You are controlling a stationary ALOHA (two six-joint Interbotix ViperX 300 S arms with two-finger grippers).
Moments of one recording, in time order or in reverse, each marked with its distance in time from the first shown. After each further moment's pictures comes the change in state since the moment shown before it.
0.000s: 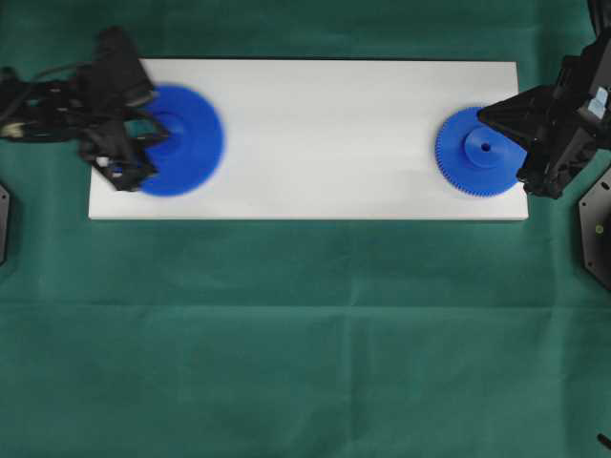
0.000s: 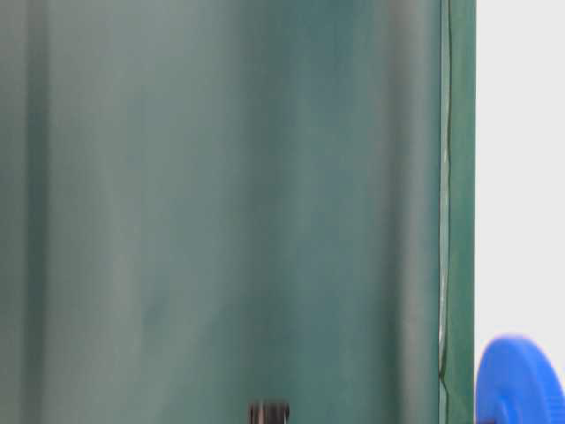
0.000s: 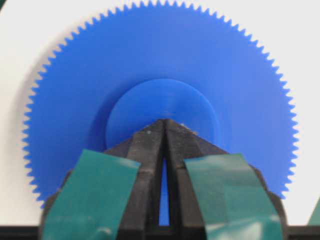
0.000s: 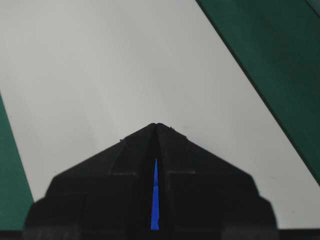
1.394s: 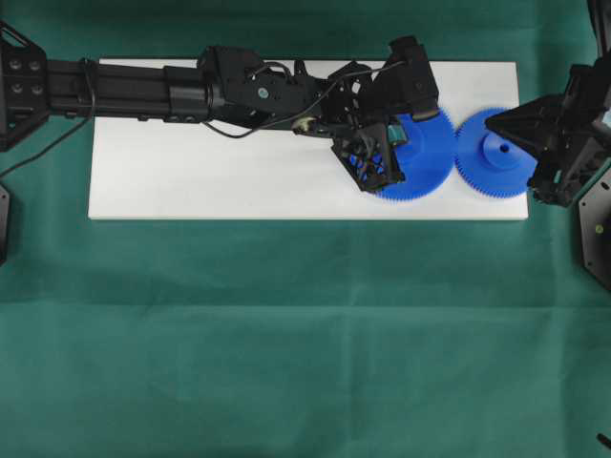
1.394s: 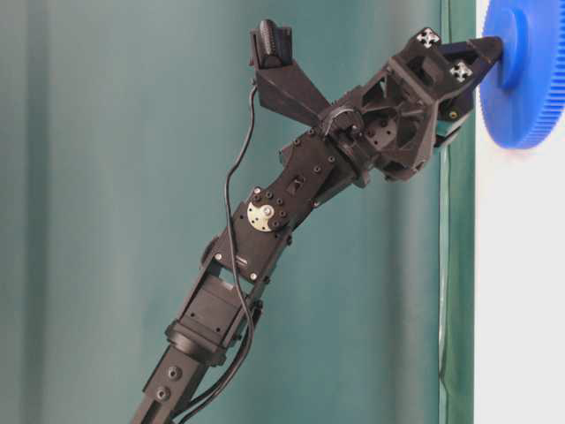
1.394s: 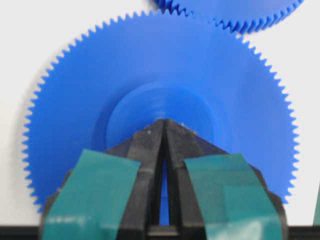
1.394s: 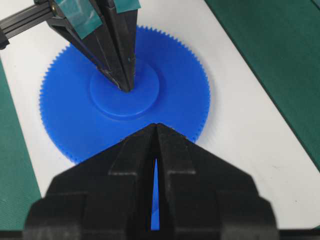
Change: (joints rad) left arm -0.164 0.723 -1.054 0.002 0.207 0.038; right arm 0.011 -0.075 0.052 0.000 -0.002 -0.005
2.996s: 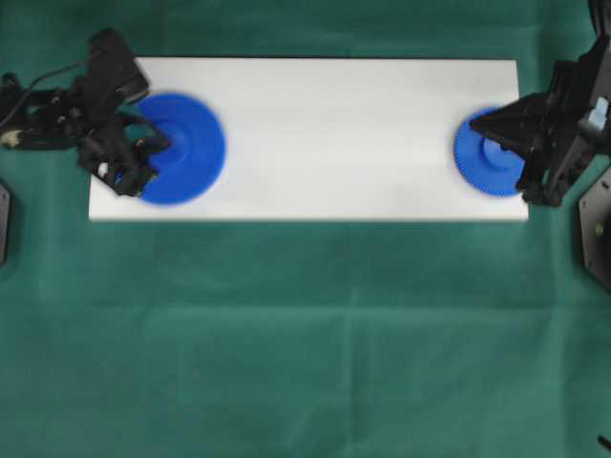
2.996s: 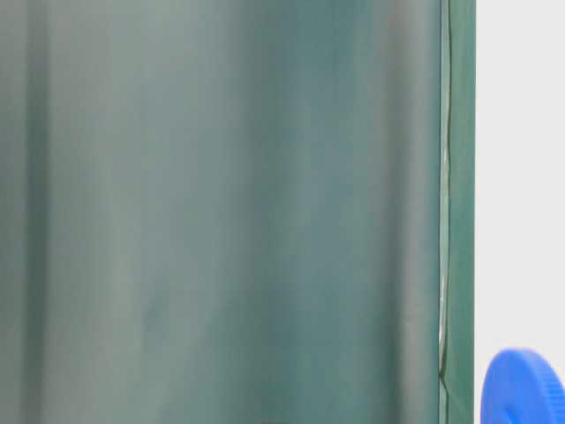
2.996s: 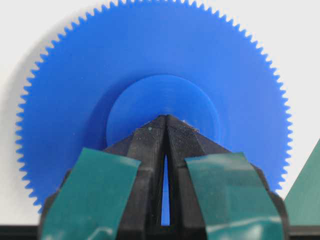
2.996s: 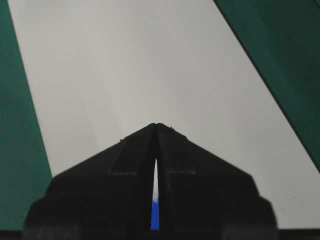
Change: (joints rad) left arm 0.160 -0.802 1.150 -0.003 -0.181 -0.219; right arm 0.058 0.089 -0.080 0.000 0.000 0.005
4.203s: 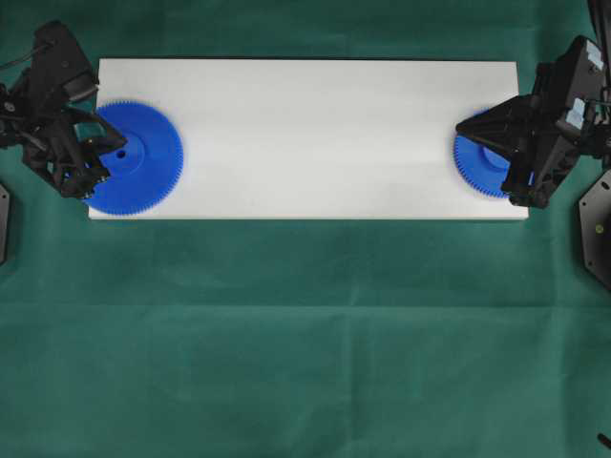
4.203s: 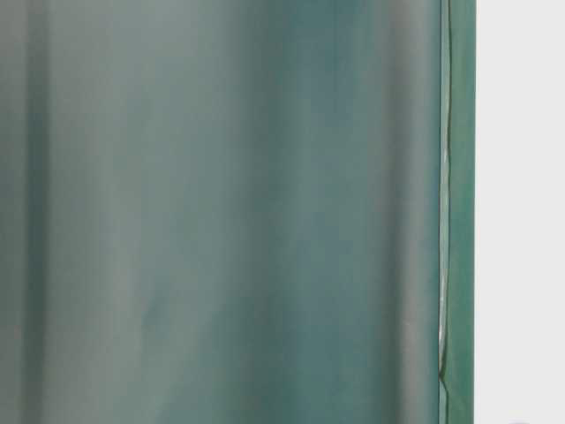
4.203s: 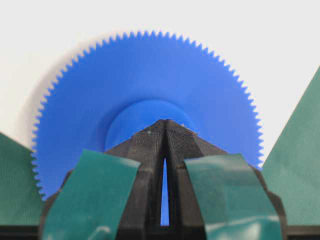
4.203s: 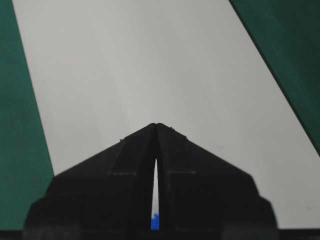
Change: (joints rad) left arm 0.020 -0.318 0.069 0.003 0.021 0.098; right arm 0.005 0.071 -0.025 0.002 -0.034 0.000
